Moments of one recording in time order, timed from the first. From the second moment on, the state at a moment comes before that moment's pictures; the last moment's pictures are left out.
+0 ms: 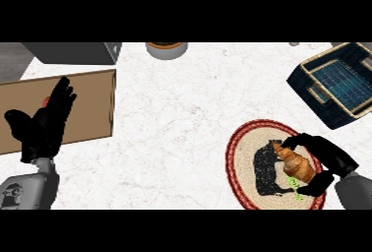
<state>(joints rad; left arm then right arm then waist) -0.19 0.20 0.14 -1.52 -0.04 0.06 0.19 -0.22 -0.42 0.00 -0.94 0.81 0.23 -0.57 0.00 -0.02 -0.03</state>
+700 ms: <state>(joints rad) -0.24 0.19 0.12 -1.50 -0.03 0.04 0.19 -0.51 -0.06 -0.24 -0.89 0.68 -0.15 0.08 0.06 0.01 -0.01</state>
